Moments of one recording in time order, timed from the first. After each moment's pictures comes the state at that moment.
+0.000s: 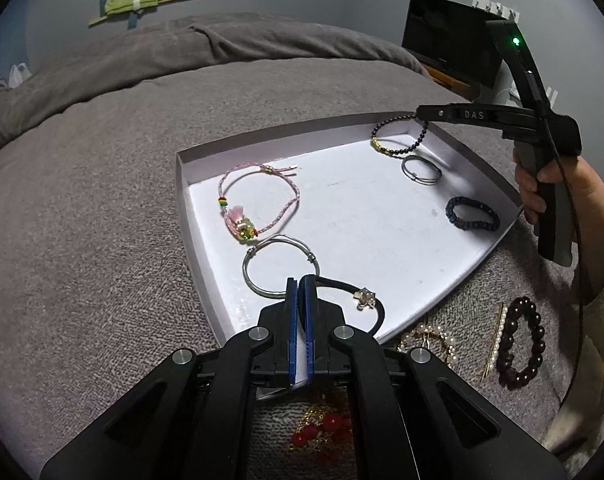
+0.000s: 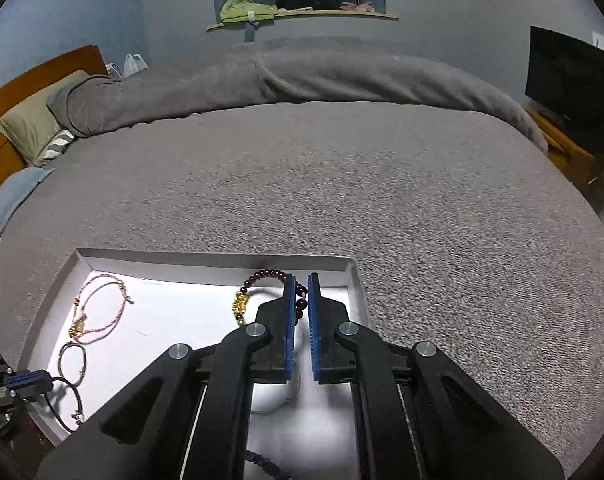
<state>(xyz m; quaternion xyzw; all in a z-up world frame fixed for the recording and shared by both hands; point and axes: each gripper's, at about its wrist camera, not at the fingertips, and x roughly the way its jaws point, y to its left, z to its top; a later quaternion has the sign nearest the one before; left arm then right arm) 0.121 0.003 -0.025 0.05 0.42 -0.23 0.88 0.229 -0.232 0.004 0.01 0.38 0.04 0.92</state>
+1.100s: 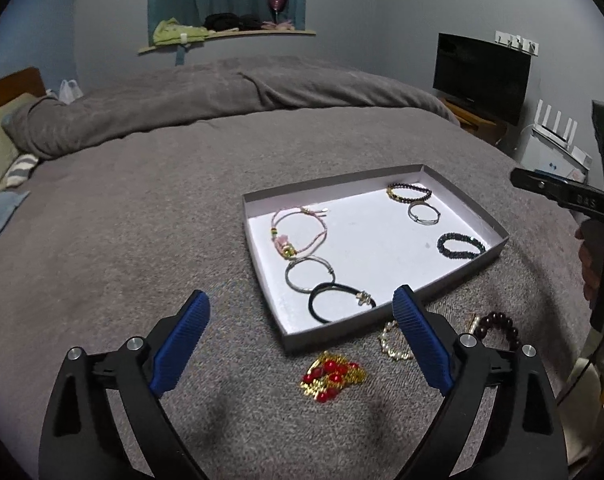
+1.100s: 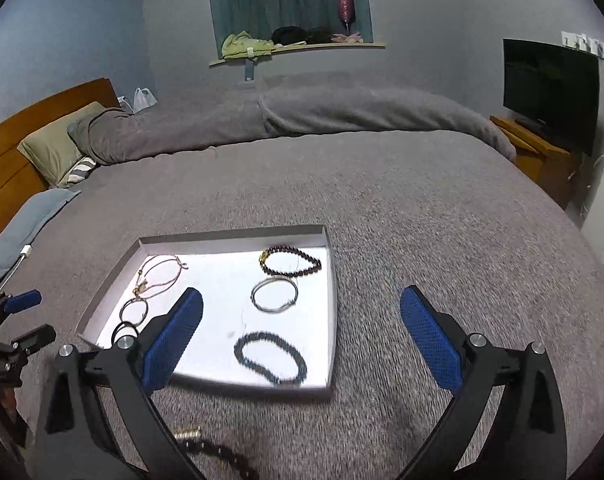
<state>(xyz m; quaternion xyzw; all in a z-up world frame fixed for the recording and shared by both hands) 0.056 0.025 0.033 0.05 0.35 -0.15 0.92 0.090 -0.258 0.055 0.04 0.32 0.05 0.94</state>
